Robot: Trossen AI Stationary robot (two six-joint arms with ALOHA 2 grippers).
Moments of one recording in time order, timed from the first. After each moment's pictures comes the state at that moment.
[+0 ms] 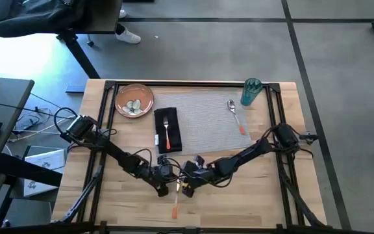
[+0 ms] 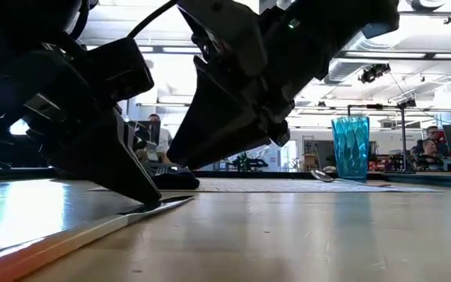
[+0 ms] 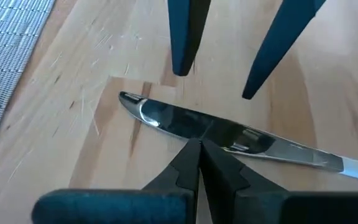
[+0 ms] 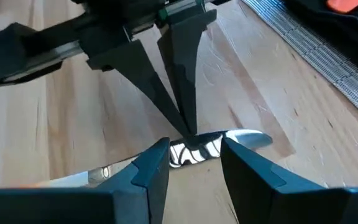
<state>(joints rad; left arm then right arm) -0.52 1.86 0.70 0.38 -0.38 -0.54 0.40 2.09 1.31 -0.06 0.34 0.66</state>
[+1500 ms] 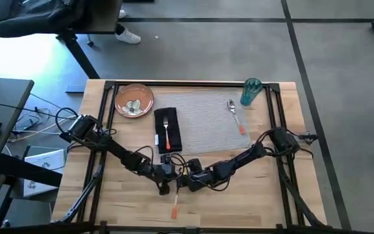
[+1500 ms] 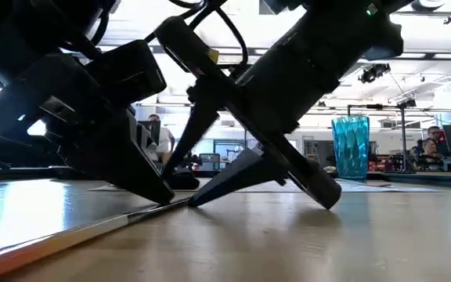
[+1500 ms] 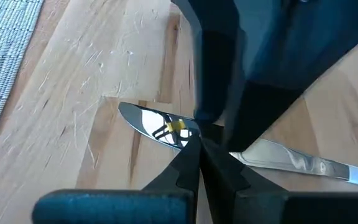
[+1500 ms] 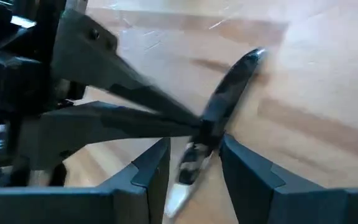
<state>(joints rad) -0.47 1.87 0.70 0.42 -0.30 -0.44 0.43 2.22 1.31 0.09 0.31 1.66</state>
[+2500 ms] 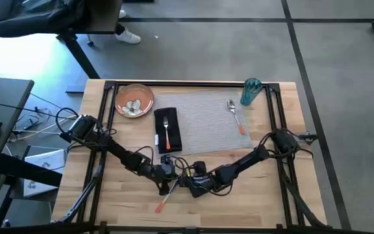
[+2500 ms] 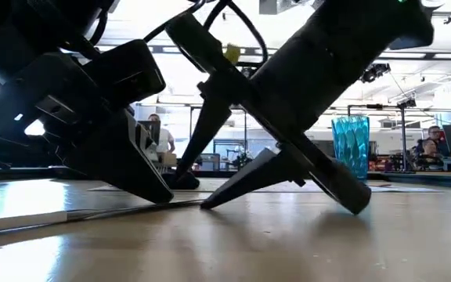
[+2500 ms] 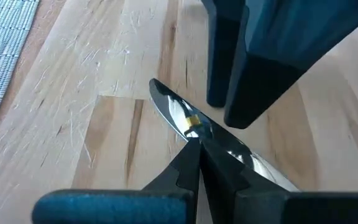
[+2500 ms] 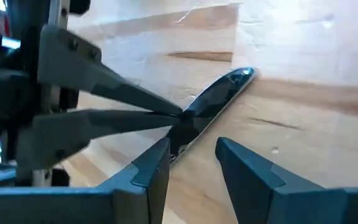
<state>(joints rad) -0.47 1.87 0.70 0.43 -0.30 -0.44 0.47 2.17 1.31 -0.03 0.42 1.90</state>
